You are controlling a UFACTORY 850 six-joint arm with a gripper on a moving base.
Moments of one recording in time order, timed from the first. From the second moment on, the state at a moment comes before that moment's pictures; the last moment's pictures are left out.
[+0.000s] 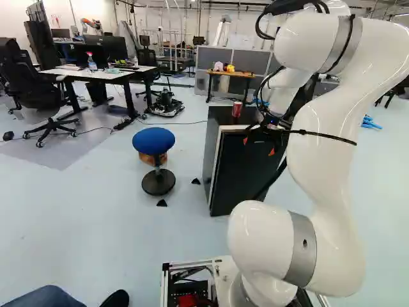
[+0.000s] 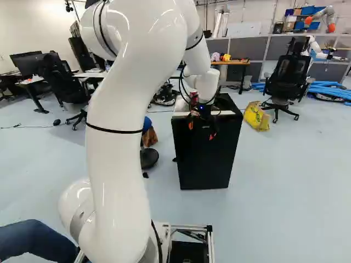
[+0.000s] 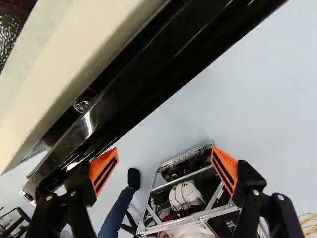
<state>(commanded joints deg) -26.5 -29.2 -72.1 11.6 -41.3 0.0</state>
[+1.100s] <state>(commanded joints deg) -26.5 -29.2 -72.1 11.6 -35.8 0.0</state>
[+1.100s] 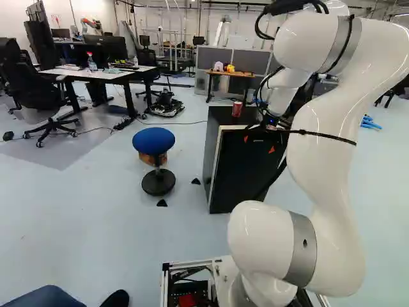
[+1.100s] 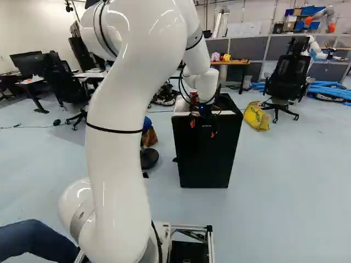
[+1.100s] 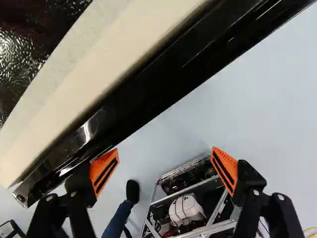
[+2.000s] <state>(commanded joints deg) -27.4 -26.1 -67.6 11.6 -33.4 0.0</state>
